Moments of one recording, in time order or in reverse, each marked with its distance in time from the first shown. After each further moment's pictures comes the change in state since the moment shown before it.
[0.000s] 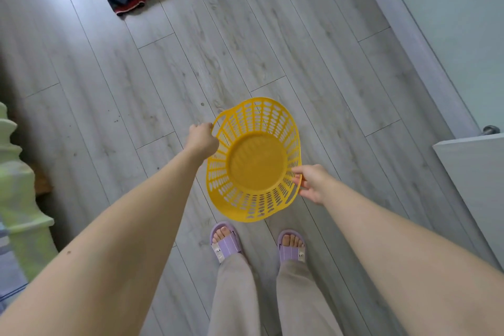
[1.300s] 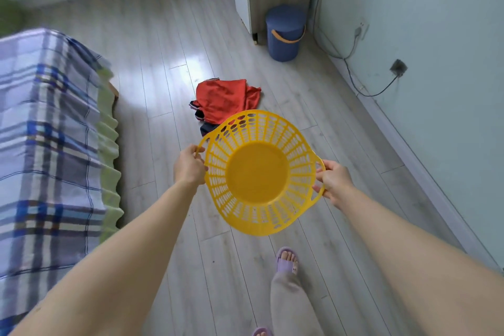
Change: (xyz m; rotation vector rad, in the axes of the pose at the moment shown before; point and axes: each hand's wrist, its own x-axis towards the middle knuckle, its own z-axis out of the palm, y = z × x) left_hand -0.052 0.057 -0.369 -0.546 0.430 0.045; right_hand -0.233 -0.272 0.136 -0.072 0.051 -0.577
